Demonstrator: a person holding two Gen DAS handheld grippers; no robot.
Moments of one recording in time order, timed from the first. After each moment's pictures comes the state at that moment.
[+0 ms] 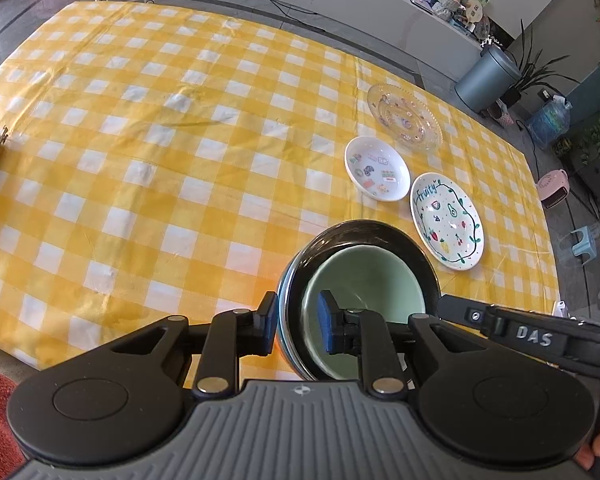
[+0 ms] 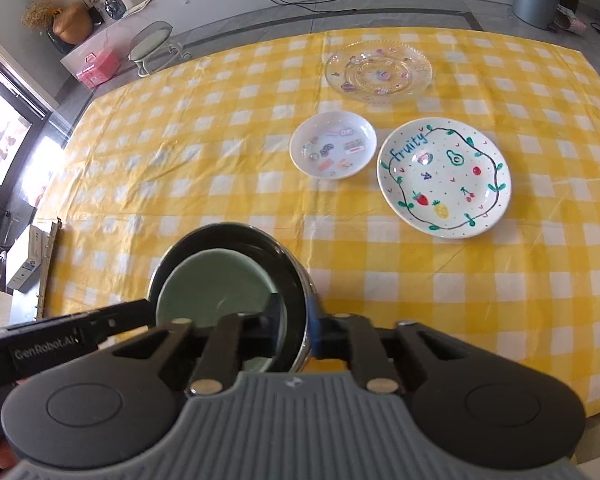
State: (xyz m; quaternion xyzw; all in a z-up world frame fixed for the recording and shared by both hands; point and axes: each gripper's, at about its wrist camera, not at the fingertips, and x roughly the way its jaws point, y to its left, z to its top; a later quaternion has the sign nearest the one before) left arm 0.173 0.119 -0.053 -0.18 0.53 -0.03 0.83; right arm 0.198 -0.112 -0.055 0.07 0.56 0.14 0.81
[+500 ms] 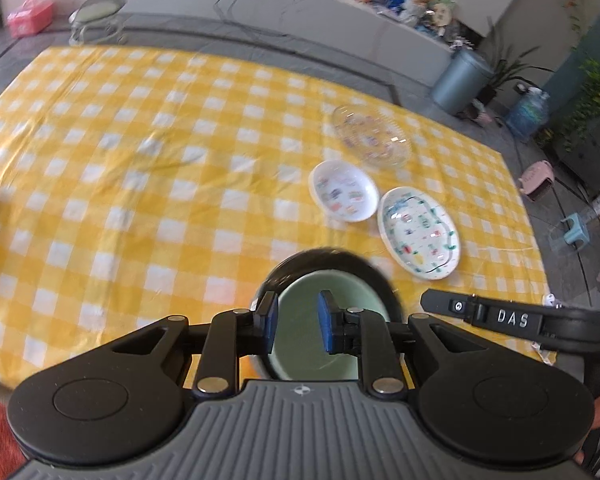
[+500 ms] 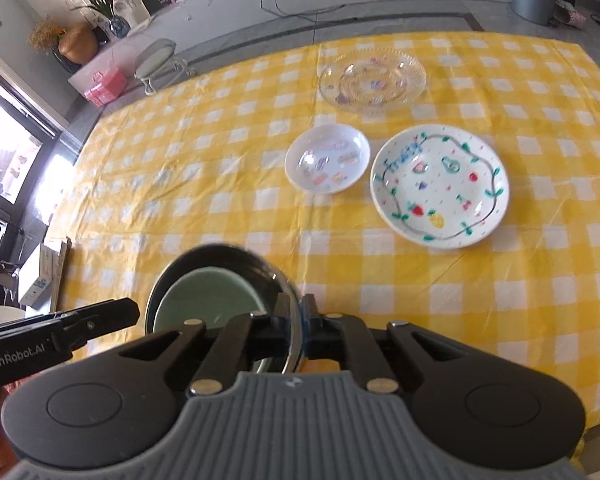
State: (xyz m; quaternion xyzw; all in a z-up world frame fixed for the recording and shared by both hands) left arm 0.179 0.096 -0.023 -0.14 0.50 -0.06 0.85; right arm 0.206 -0.139 -0.049 0.11 0.54 0.15 0.82
